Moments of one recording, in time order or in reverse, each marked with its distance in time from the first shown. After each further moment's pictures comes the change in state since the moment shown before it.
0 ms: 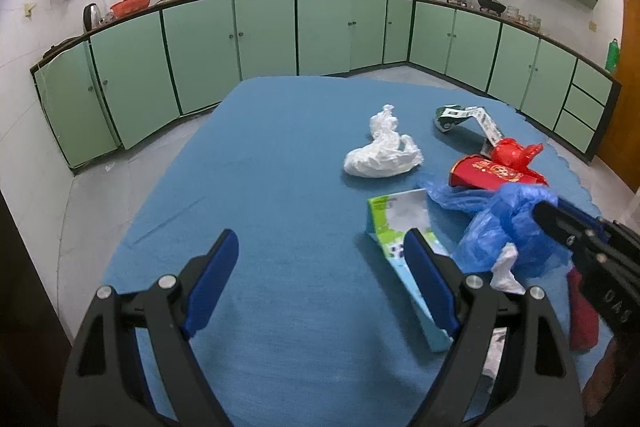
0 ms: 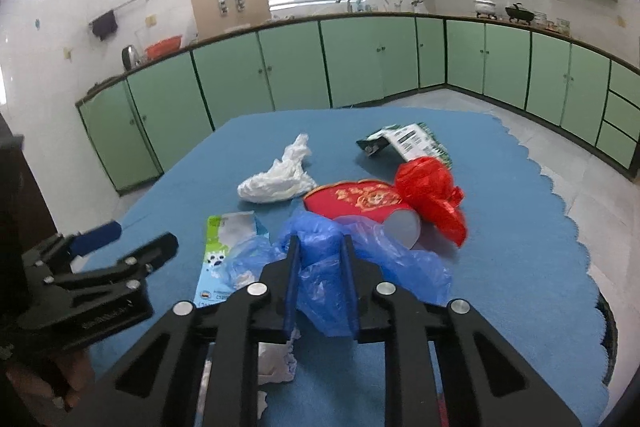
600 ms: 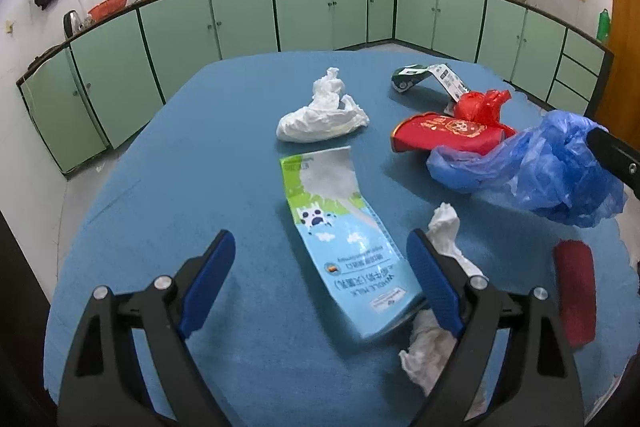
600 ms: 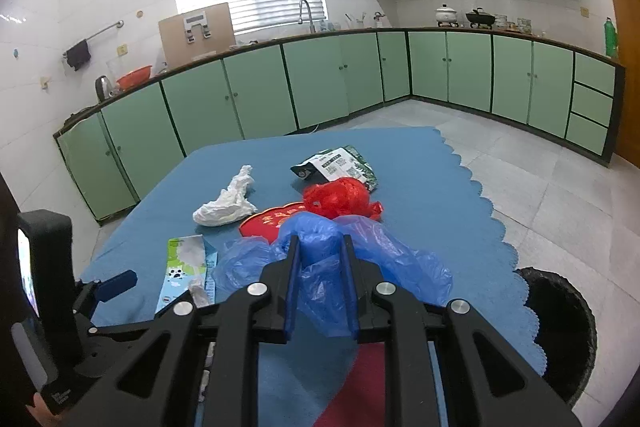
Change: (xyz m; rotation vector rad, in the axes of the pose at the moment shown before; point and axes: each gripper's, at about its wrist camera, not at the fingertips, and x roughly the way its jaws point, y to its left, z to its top) left arm 0.019 -0.062 -0.020 0.066 0.067 -0.007; right arm -0.039 -0.052 0.005 0.072 -0.062 -0.088
